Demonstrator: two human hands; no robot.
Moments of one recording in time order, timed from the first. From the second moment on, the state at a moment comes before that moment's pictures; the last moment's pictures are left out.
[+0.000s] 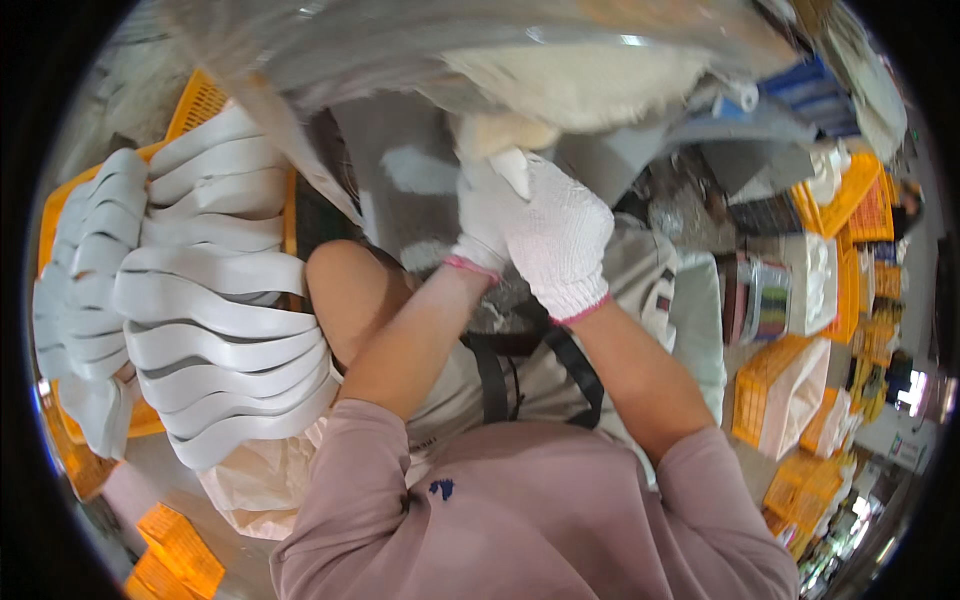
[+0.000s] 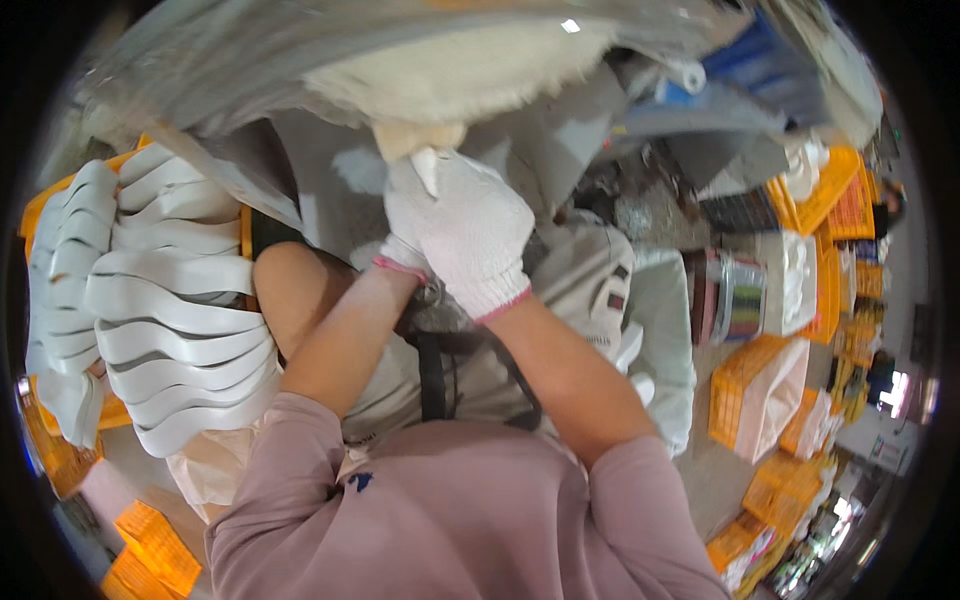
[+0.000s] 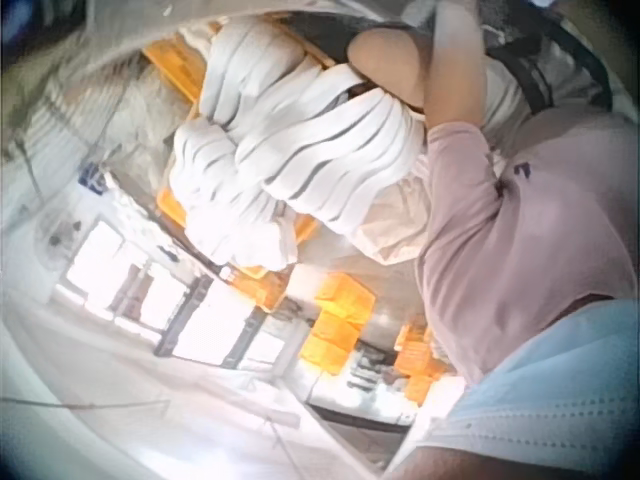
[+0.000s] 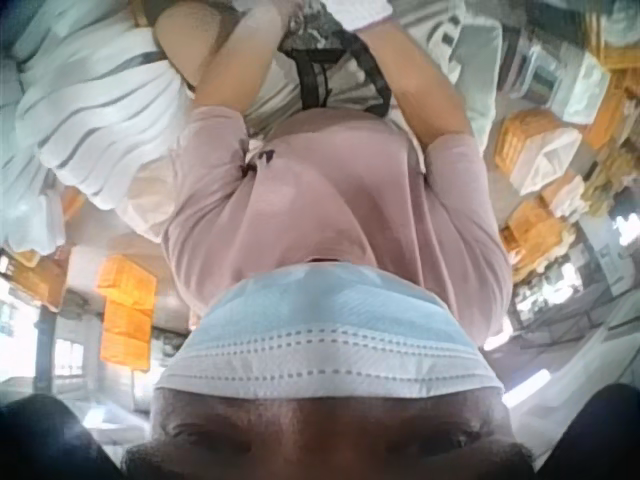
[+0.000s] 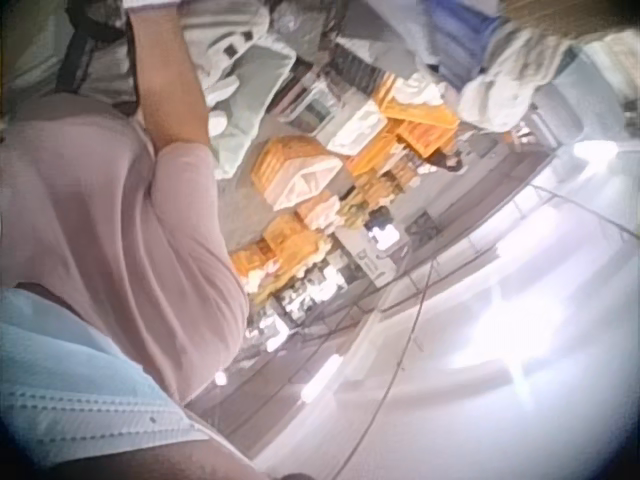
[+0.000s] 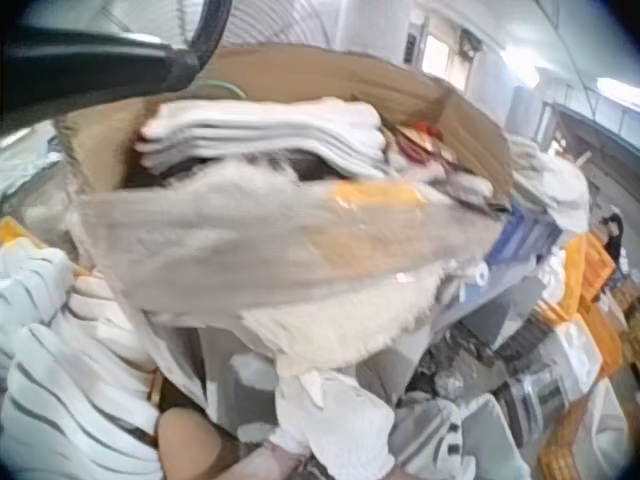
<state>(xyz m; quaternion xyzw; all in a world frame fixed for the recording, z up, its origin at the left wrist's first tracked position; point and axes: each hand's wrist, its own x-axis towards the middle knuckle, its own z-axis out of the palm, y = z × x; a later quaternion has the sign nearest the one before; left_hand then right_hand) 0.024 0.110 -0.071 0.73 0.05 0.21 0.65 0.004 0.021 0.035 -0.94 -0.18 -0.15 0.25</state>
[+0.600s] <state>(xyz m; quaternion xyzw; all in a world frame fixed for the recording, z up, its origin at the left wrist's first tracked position) -0.005 0.091 -0.090 -0.08 0.02 -0.22 0.97 -0.079 -0.038 0.068 -0.92 -0.27 0.04 0.27</state>
